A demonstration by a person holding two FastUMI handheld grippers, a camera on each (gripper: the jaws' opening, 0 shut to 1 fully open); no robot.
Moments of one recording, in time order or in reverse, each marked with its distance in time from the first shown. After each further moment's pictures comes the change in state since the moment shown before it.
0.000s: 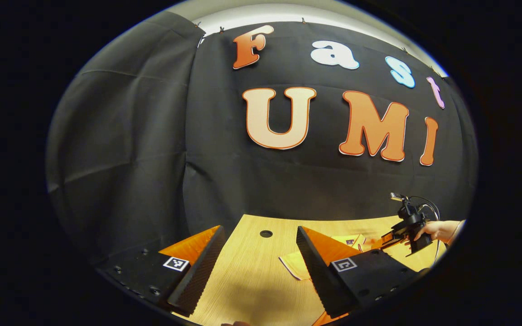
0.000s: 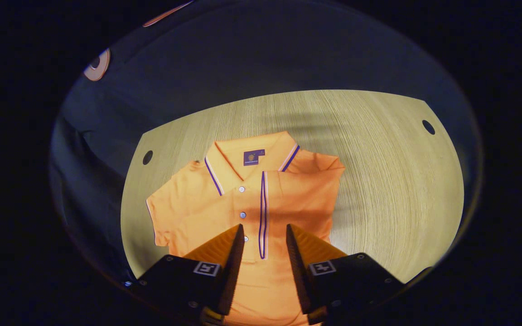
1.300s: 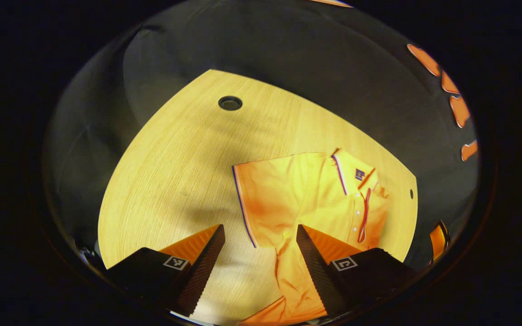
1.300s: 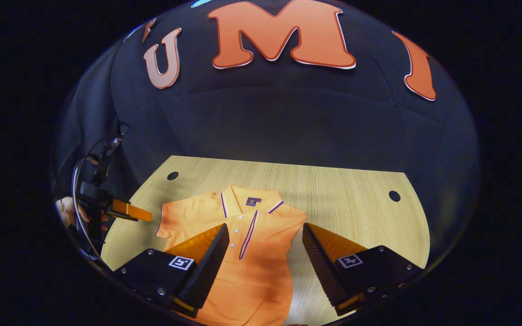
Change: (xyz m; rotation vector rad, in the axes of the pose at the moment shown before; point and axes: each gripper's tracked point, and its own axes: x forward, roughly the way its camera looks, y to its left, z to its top) left arm 0.178 -0.109 -0.248 -0.278 1.008 -0.035; right arm -0.141 -0.028 0.025 -0.263 -0.443 -0.007
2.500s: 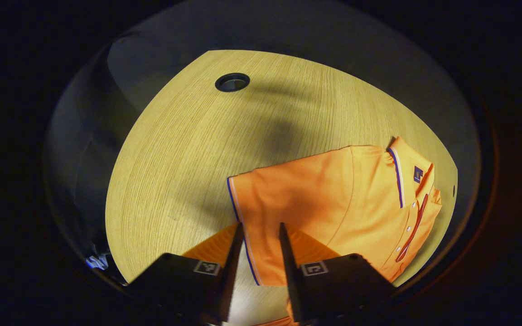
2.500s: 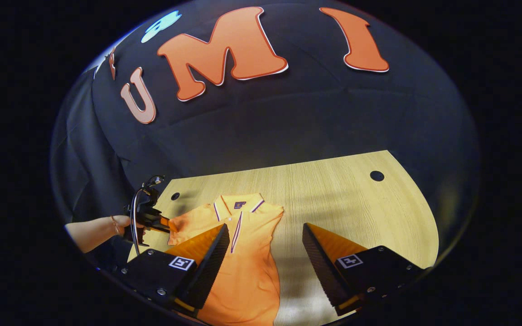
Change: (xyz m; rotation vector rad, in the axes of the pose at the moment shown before) left arm 0.074 -0.001 0.017 0.075 0.079 0.216; right arm -0.051 -0.077 -0.005 0.237 -0.044 0.027
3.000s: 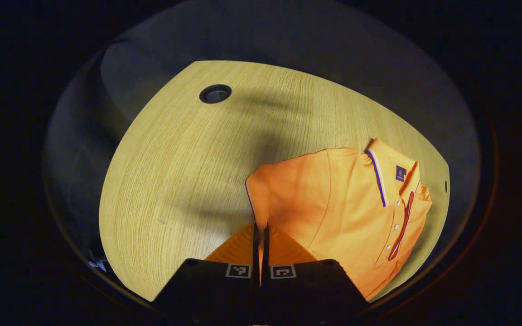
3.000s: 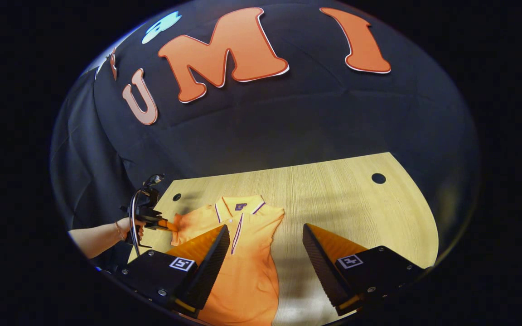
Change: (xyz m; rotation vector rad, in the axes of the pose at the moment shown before) left arm -0.026 -0.009 0.011 0.074 -0.097 -0.060; right arm 0.000 0.000 0.009 -0.027 -0.022 0.009
